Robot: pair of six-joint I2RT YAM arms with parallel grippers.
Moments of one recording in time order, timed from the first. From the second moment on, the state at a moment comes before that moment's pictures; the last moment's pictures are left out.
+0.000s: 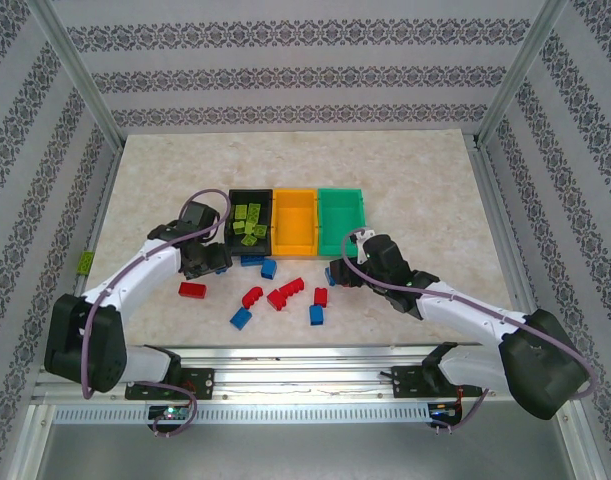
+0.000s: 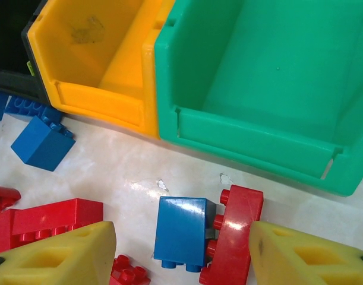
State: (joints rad) left arm -0.25 1.36 0.88 -0.78 -0.02 -0.58; right arm 0.62 1.18 0.50 -0.01 -0.06 0.42
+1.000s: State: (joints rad) left arm -0.24 1.41 0.88 -0.69 -0.07 -0.45; right arm 0.62 1.15 0.50 0.00 -0.05 0.42
